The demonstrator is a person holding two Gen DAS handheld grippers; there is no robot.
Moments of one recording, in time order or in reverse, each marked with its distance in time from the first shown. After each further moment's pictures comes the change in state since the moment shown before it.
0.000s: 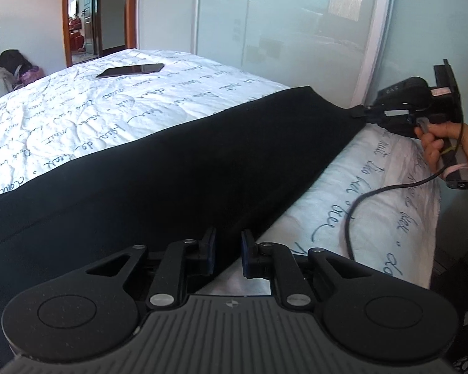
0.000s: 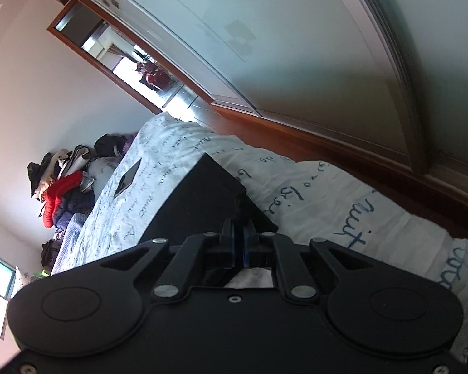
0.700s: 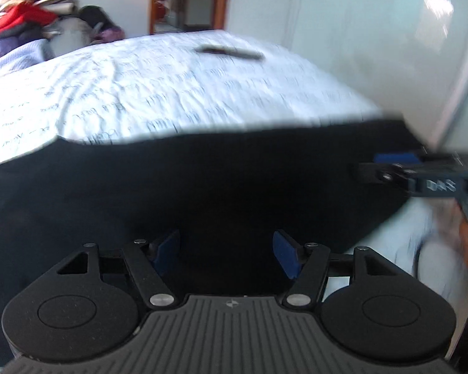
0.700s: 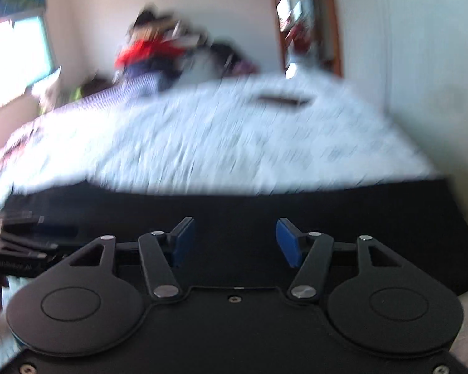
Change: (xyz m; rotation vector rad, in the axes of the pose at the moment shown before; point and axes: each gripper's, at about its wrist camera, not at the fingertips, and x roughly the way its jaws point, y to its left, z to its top) left arm -0.009 0.034 -0.010 -0.204 0.043 0.239; right arm 0.030 0.179 -0.127 -0.848 0.193 0.156
